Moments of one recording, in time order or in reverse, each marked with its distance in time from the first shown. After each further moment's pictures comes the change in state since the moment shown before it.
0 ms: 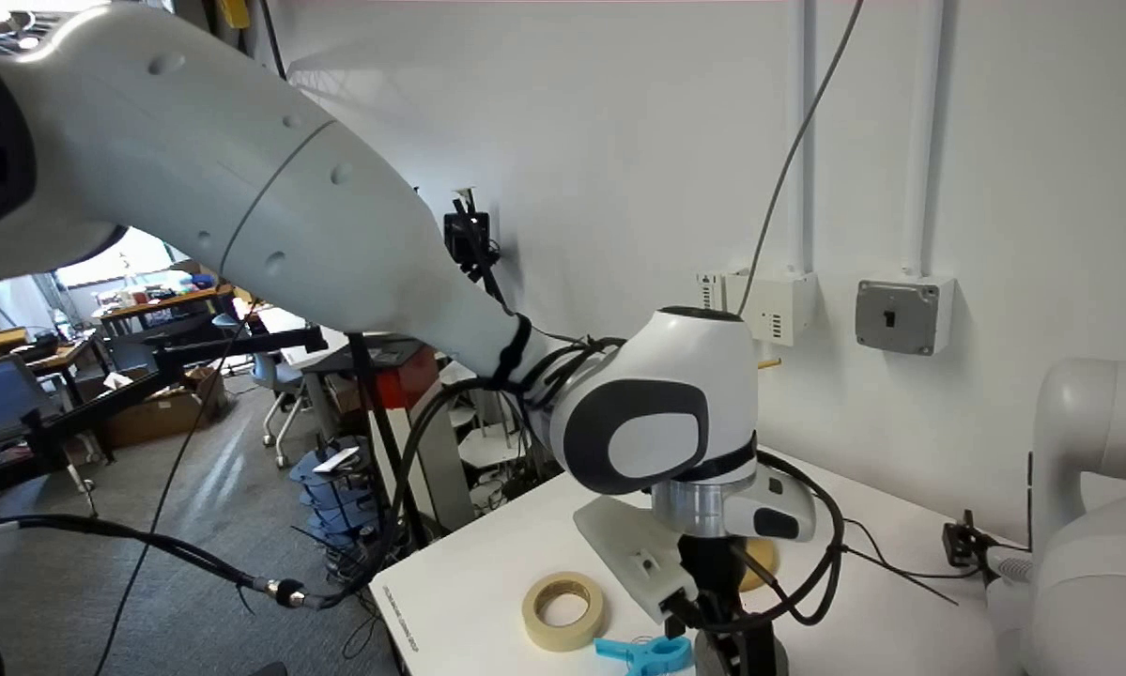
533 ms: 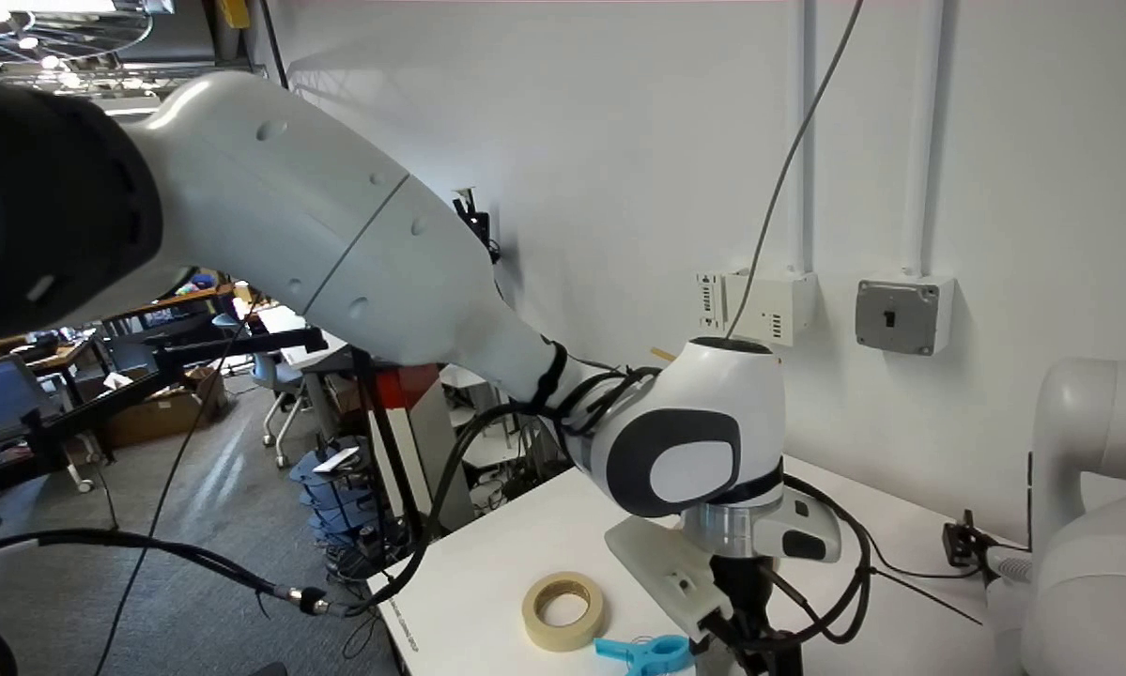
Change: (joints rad) arm -0.002 0.132 0.000 0.121 0.000 0.000 -0.002
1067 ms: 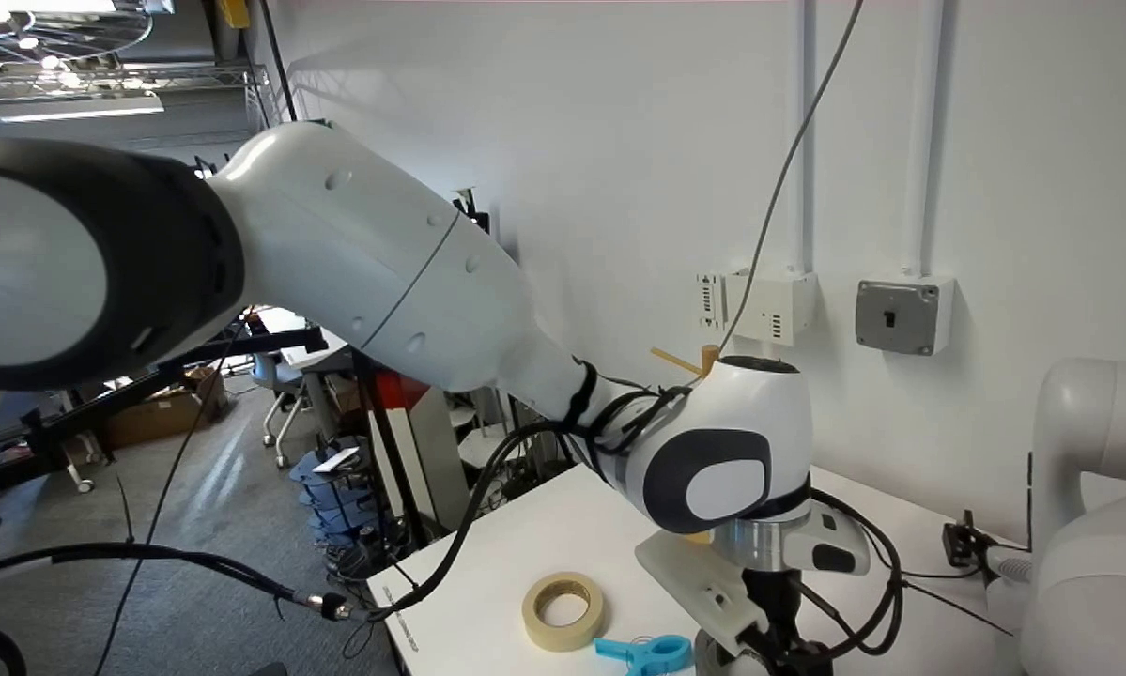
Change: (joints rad) arm -0.010 0.115 0.000 0.123 0.000 0.000 -0.010
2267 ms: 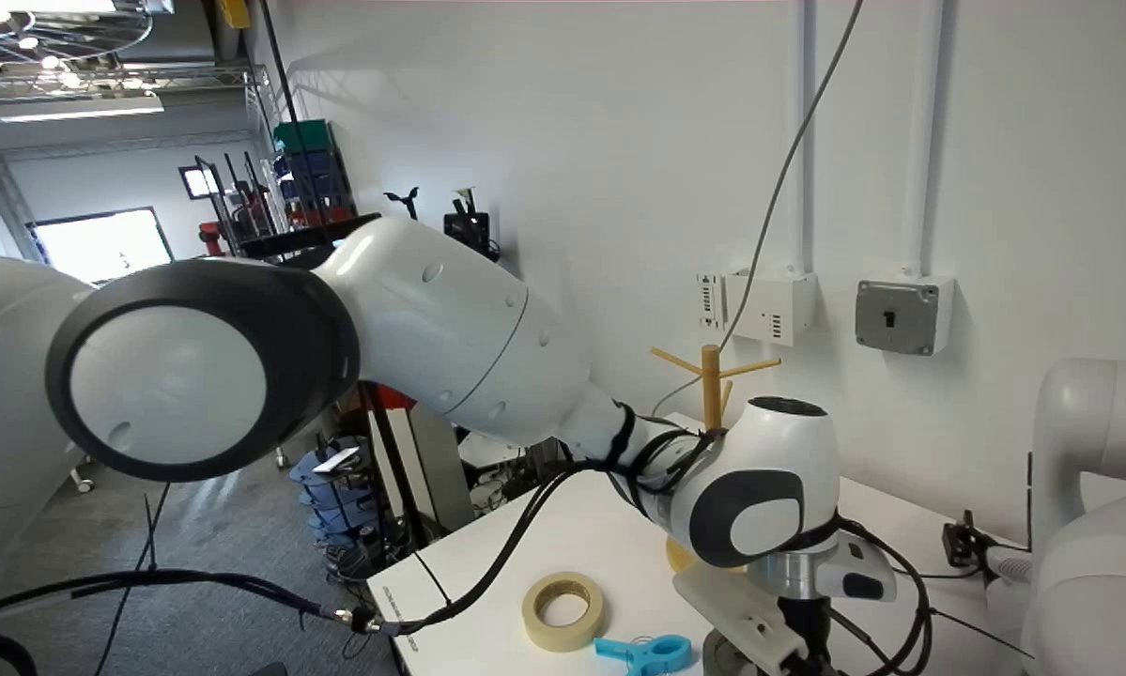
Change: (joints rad) arm -0.003 0.207 0.000 0.221 0.000 -0.006 -0.005
